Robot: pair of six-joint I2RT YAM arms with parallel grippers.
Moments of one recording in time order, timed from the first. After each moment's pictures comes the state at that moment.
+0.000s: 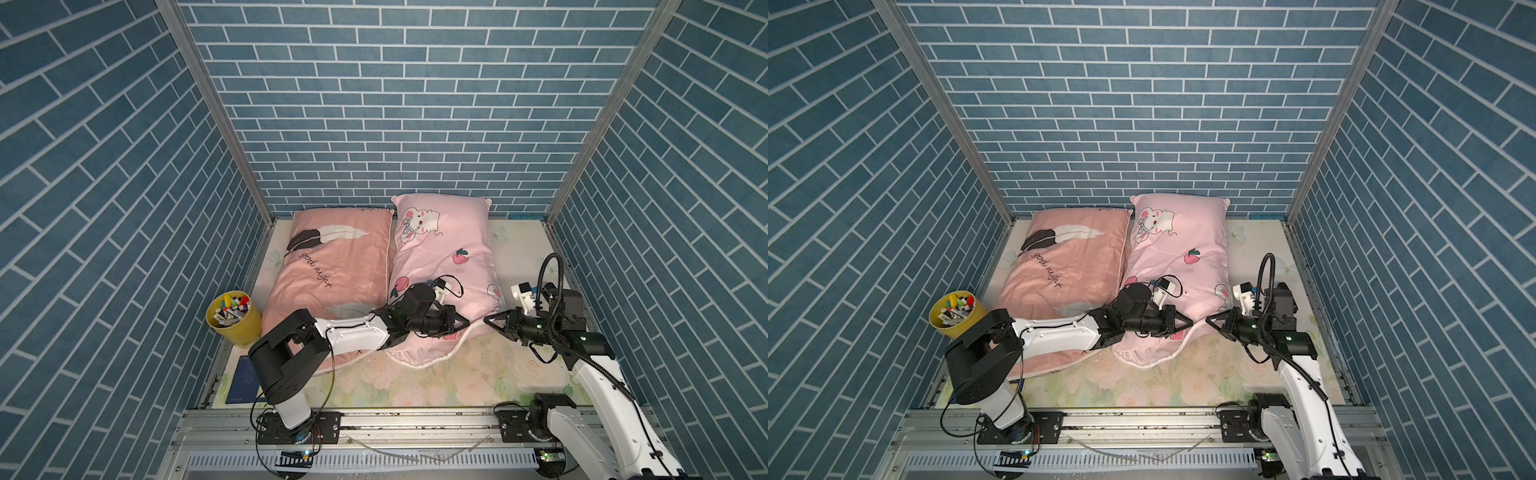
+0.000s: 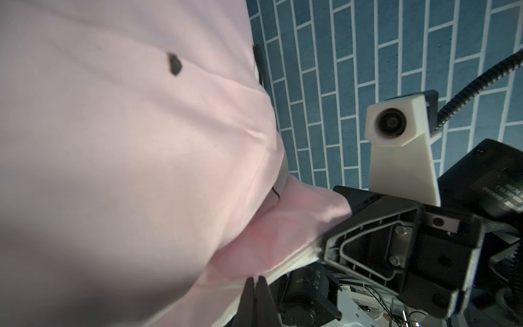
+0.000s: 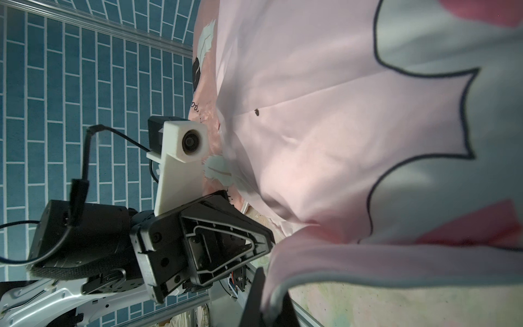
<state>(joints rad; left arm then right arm) -0.96 1.69 0.92 0.34 0.44 -1.09 0.05 0.79 0.61 -0.65 -0.88 0.59</state>
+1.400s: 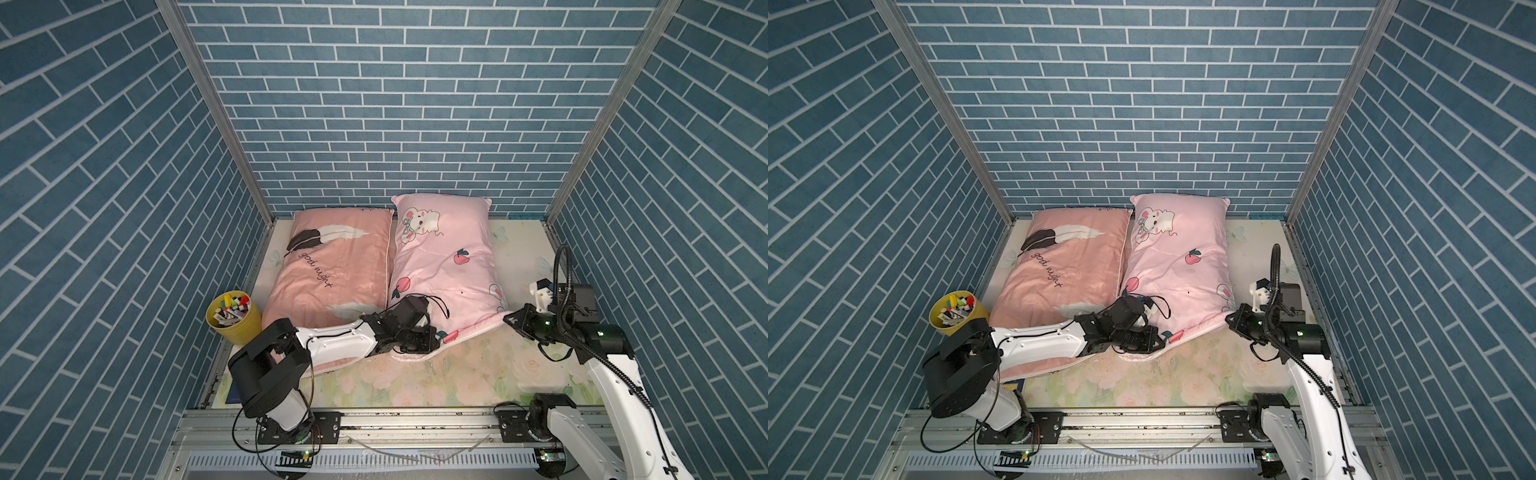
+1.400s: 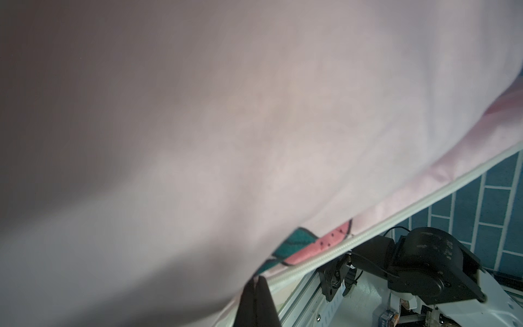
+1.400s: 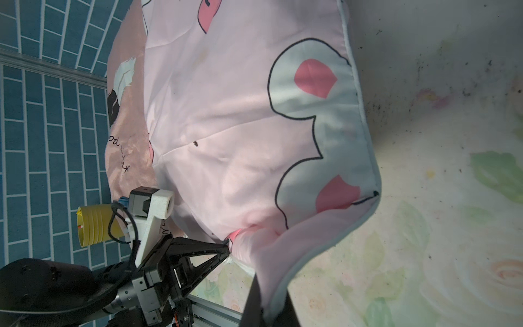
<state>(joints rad) -0.96 1.57 0.82 -0.07 0.34 -0.87 0.05 0.79 0.82 -0.96 -0.50 0.49</state>
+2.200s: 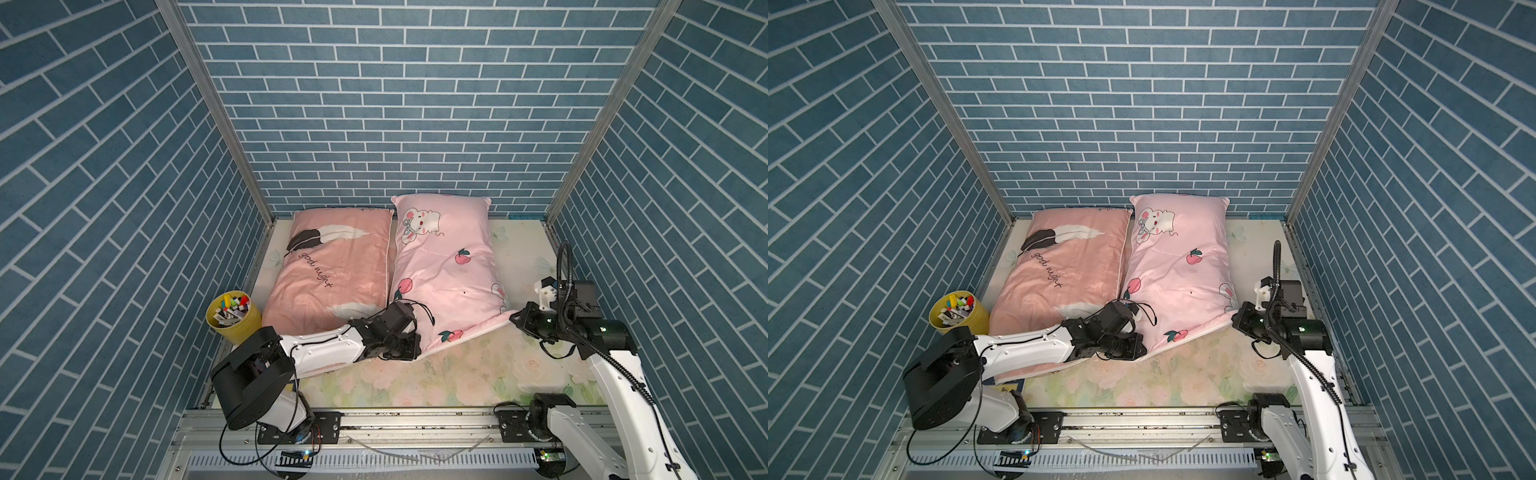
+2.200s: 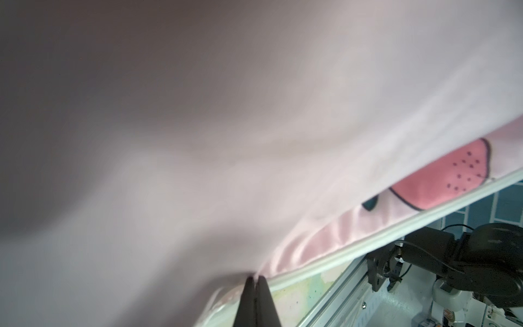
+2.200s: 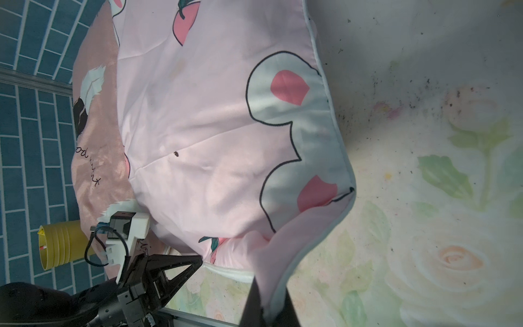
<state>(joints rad) -0.92 1.48 0.72 -0.20 0.28 -0.81 0.05 0.82 0.86 -1.01 -0.39 0.47</state>
